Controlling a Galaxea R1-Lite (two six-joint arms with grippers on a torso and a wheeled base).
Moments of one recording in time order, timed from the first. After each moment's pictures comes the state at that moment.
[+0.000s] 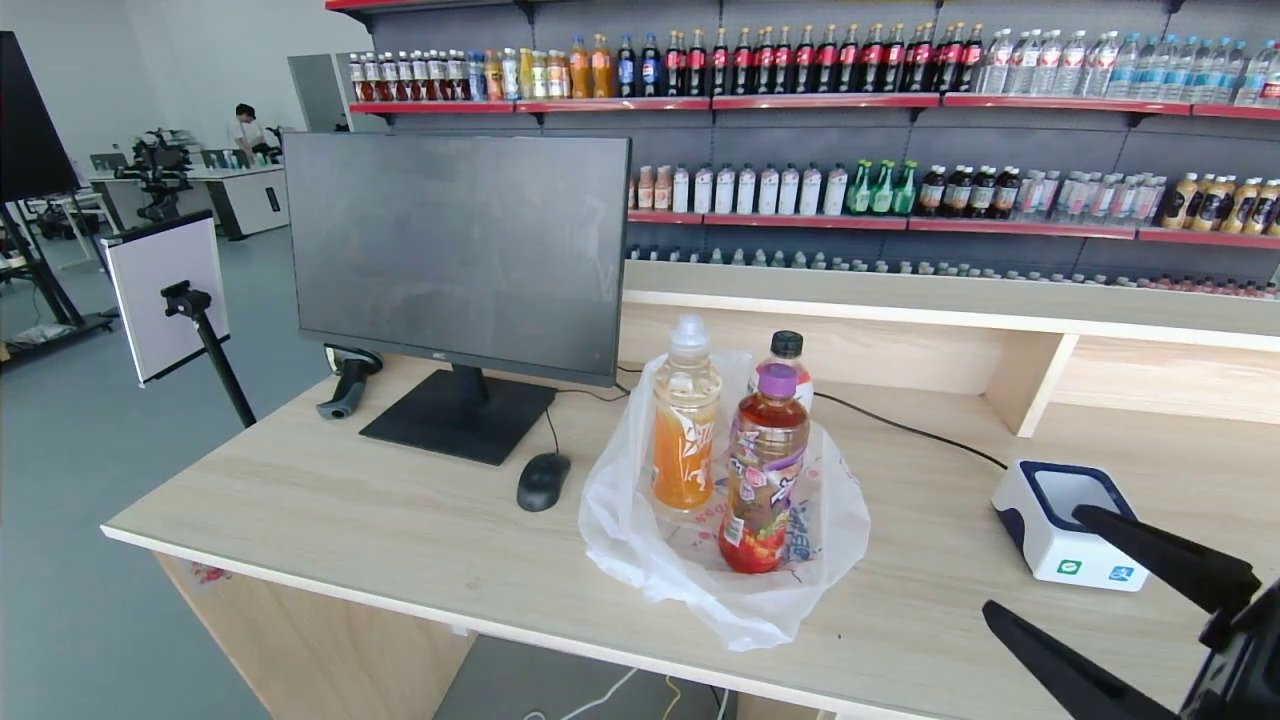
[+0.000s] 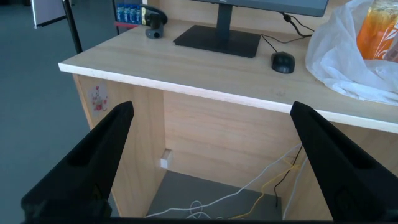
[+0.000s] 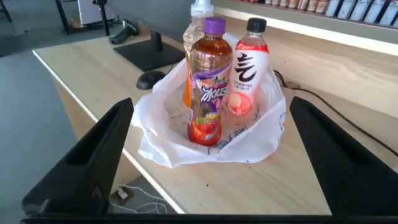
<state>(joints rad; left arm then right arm) 0.00 0.00 0.00 0.00 0.00 0.01 0.71 1.07 -0.02 -1.08 -0.14 -0.08</state>
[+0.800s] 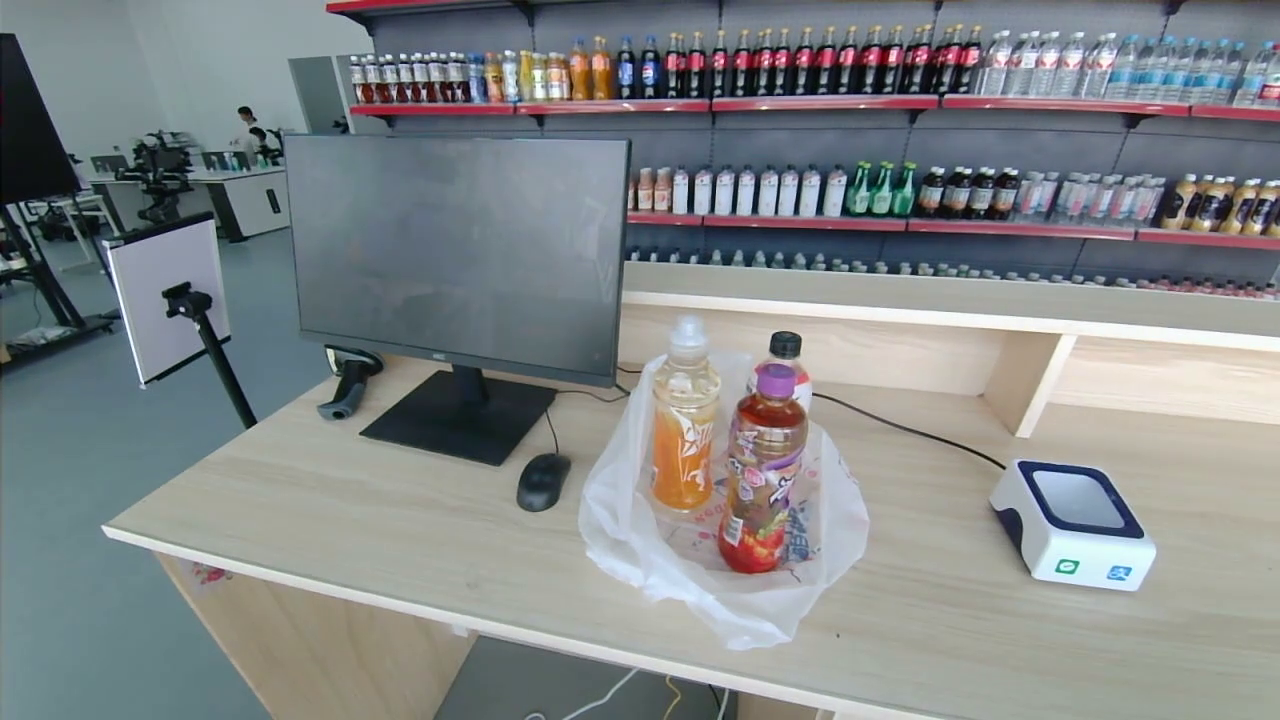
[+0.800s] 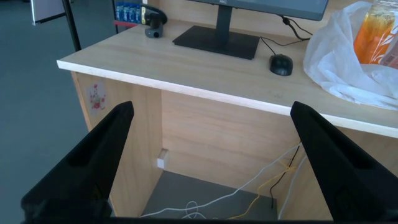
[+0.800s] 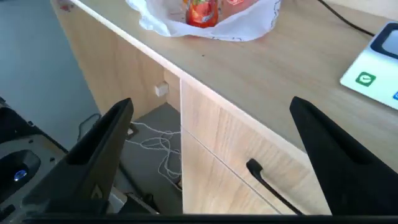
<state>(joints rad) 0.00 0.00 0.00 0.00 0.00 -0.01 0.49 0.14 0.00 0.00 0.01 -0.05</state>
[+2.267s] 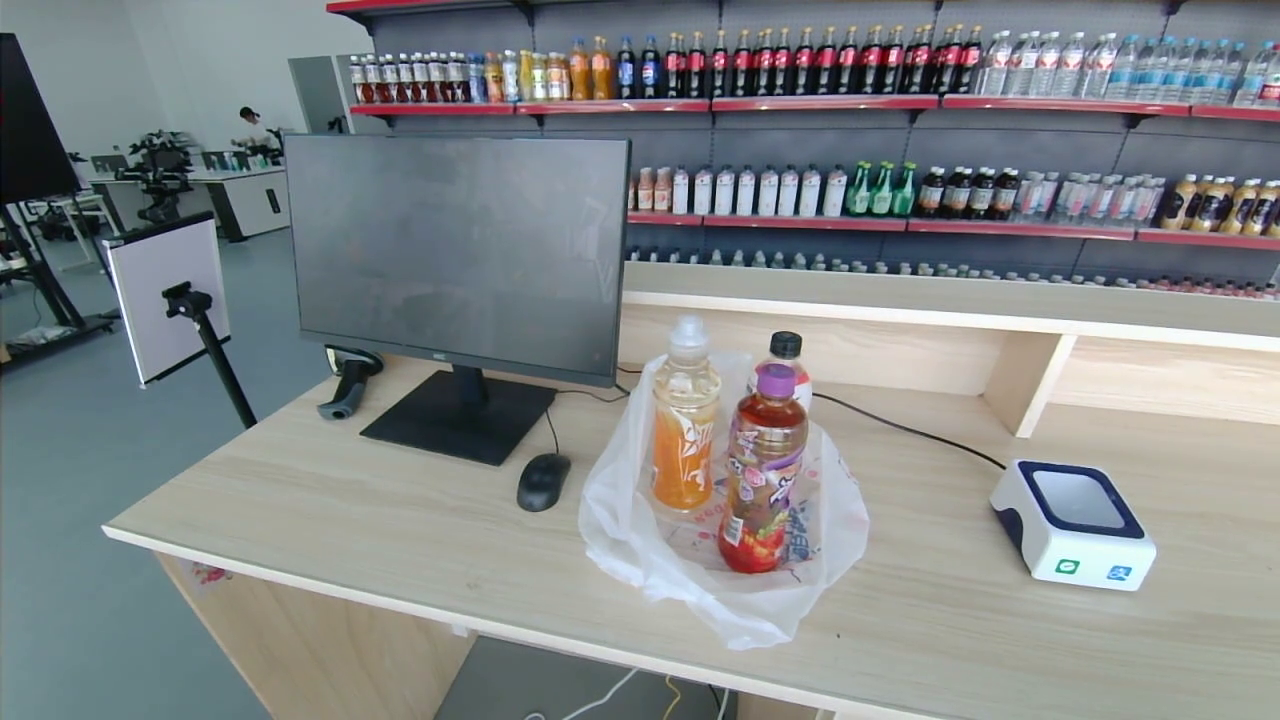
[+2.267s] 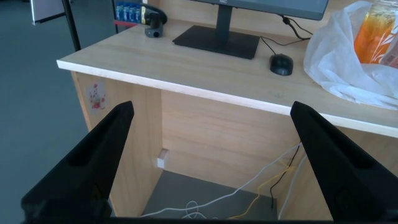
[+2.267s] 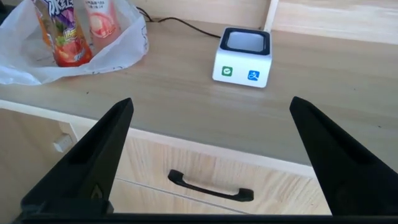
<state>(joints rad) 0.00 0.00 0.00 0.00 0.00 -0.01 0.00 0.01 0.00 0.00 0.00 -0.07</state>
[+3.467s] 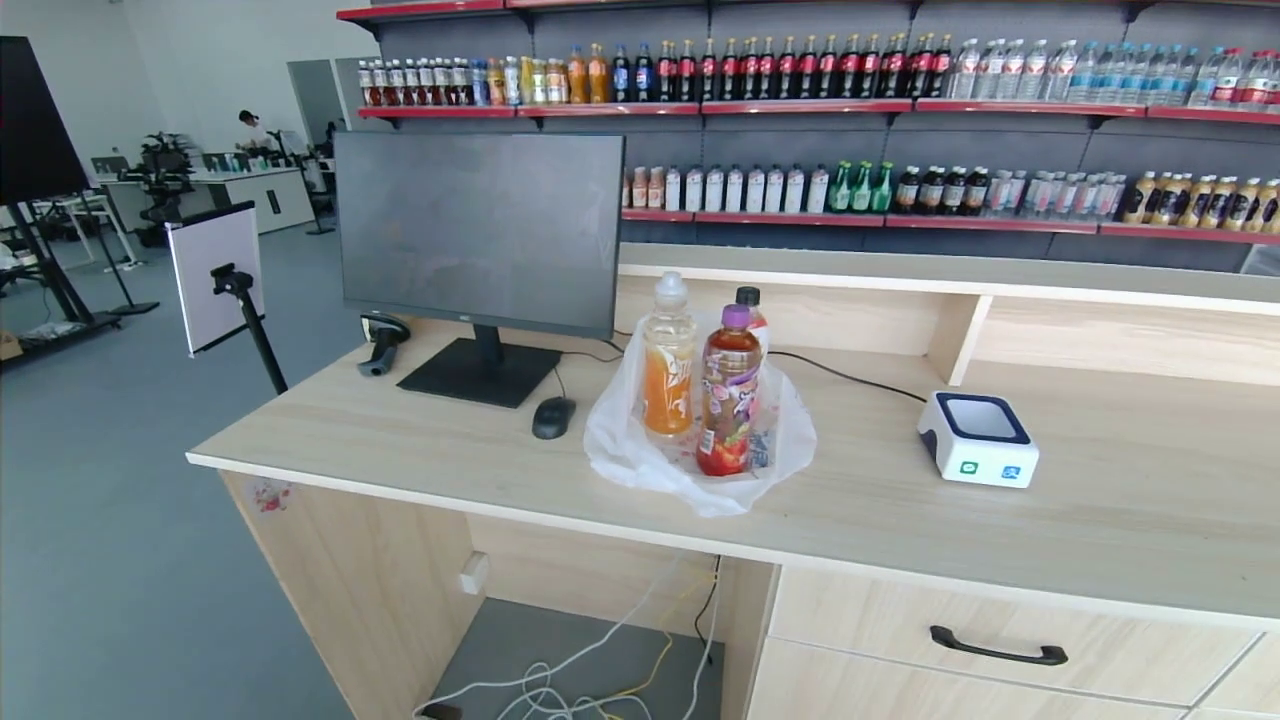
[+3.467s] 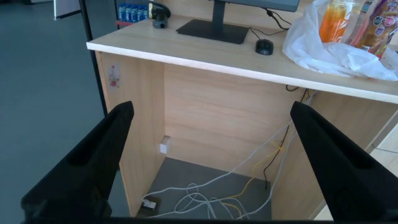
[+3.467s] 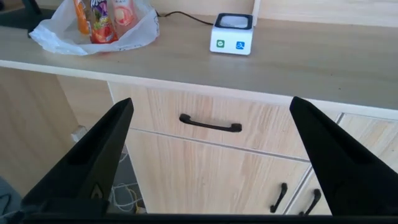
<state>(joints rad) 0.00 0.00 0.00 0.00 0.00 -0.01 0.00 0.00 0.00 0.00 0.00 -0.03</state>
